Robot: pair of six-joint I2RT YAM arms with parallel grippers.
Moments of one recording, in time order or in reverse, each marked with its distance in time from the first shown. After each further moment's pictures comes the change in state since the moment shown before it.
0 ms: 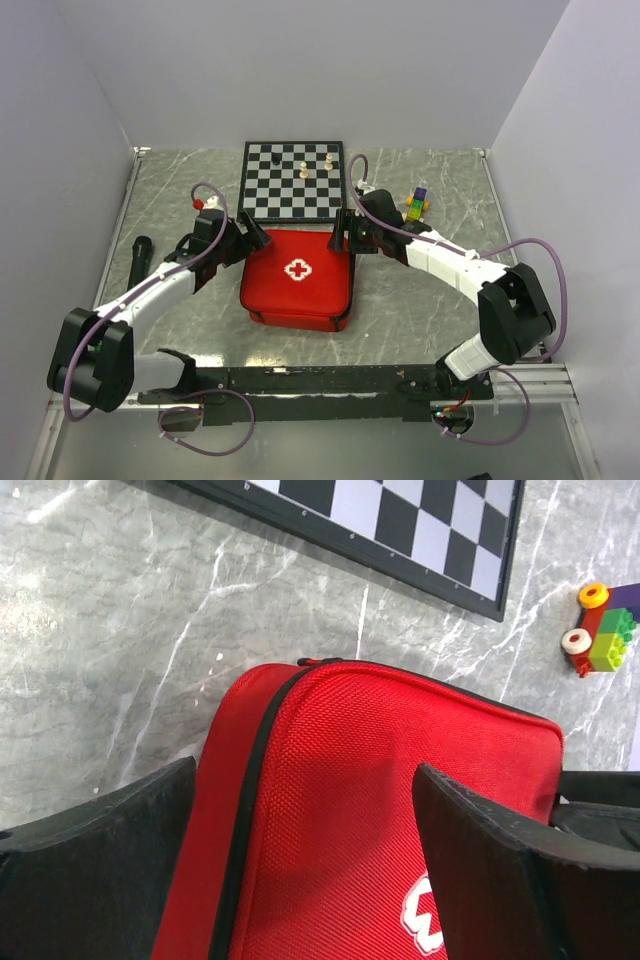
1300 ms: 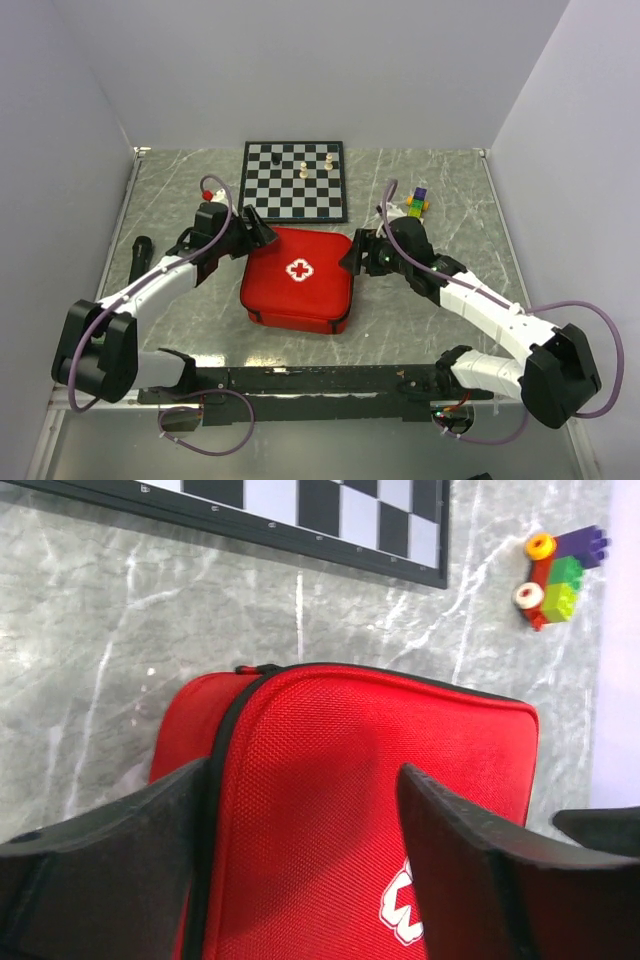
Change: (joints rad) left arm 0.011 0.035 0.035 0.056 0.148 0.065; right arm 0.005 -0.373 -0.286 0.077 -0.076 0.016
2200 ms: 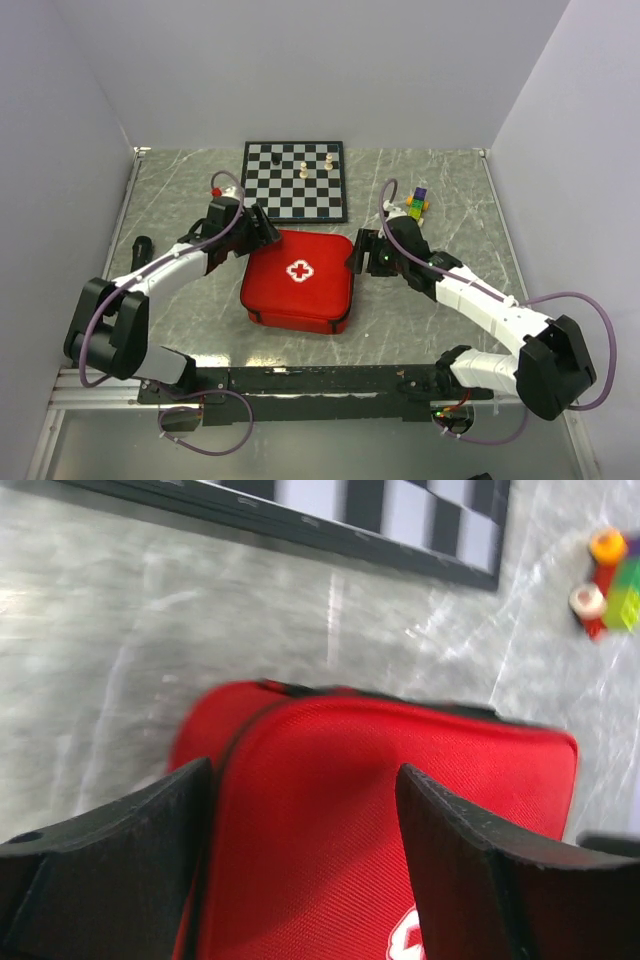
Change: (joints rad) left arm -0.024 0.134 0.098 -0.078 -0.075 -0.001; right arm -0.007 0.041 0.024 -0.091 0.130 0.046
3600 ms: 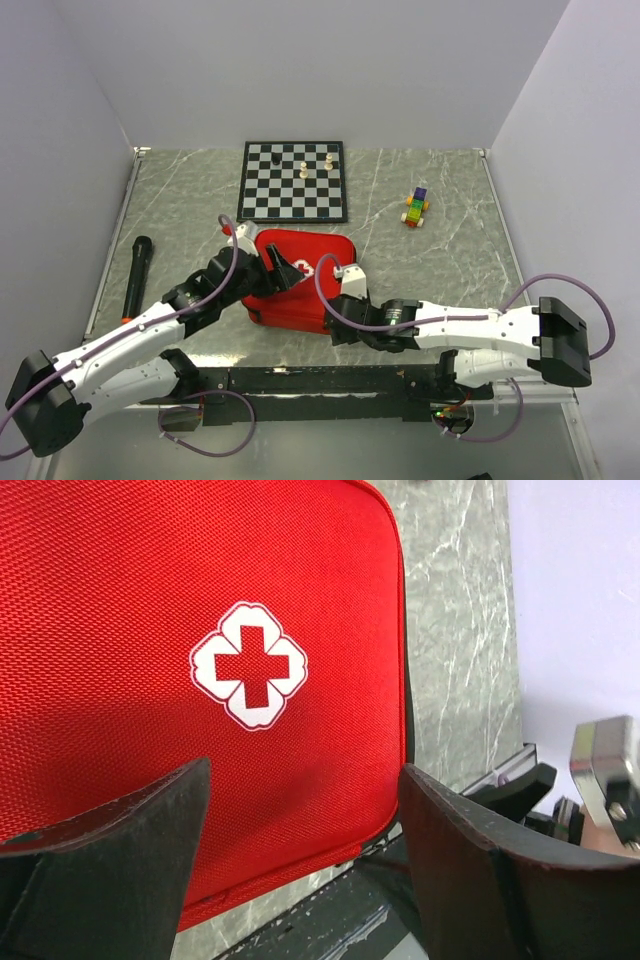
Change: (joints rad) left arm -0.414 -0.494 -0.241 -0.048 -0.138 -0.206; right arm 0.740 0.023 0.014 -0.345 0.518 0.288
